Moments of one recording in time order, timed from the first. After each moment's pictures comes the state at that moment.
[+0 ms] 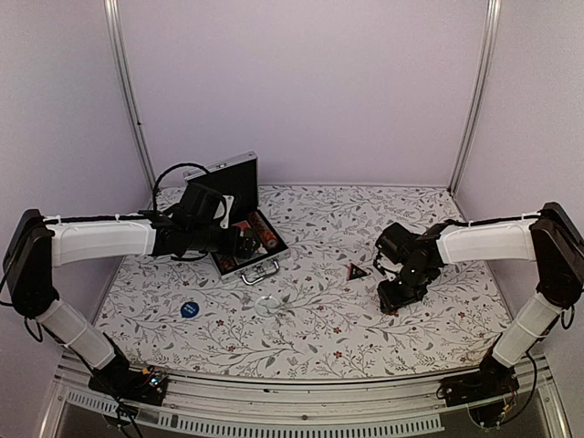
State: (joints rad) left arm -0.65 1.53 0.97 -0.17 -0.06 -0.33; right arm 0.69 1.63 0.92 -0.68 0.03 0.33
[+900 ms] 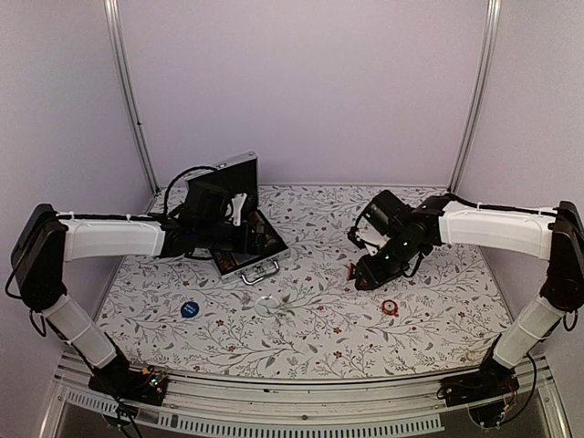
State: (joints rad) left arm -0.65 1.58 0.97 0.01 0.23 -0.40; right arm 0.77 1.61 1.16 -0.77 -0.09 0.25
